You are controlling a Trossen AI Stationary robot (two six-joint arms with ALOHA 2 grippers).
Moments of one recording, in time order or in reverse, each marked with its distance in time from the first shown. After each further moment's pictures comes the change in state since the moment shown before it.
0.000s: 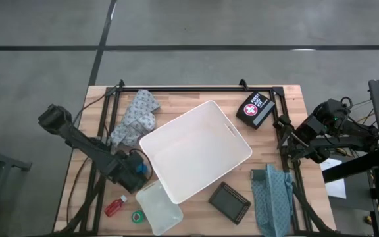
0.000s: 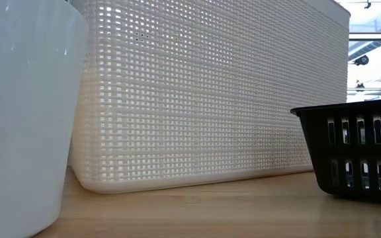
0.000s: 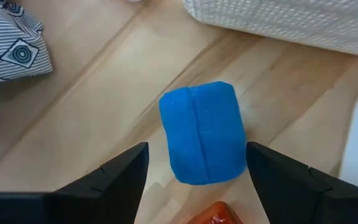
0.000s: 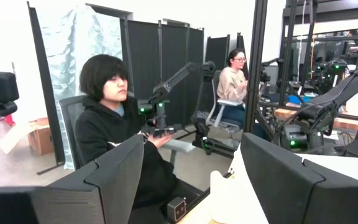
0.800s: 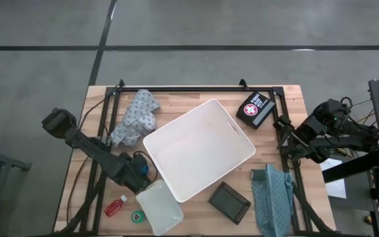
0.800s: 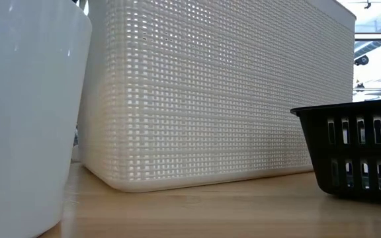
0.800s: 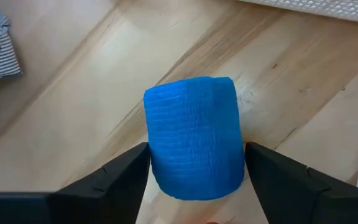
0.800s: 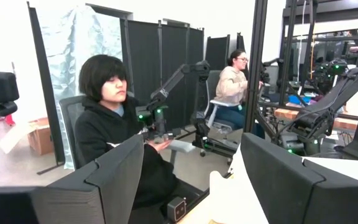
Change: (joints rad) left arm 0.020 0.095 -0.025 0.103 0.019 0.021; right arm 0.000 0.000 0.000 0.000 0.000 0.000
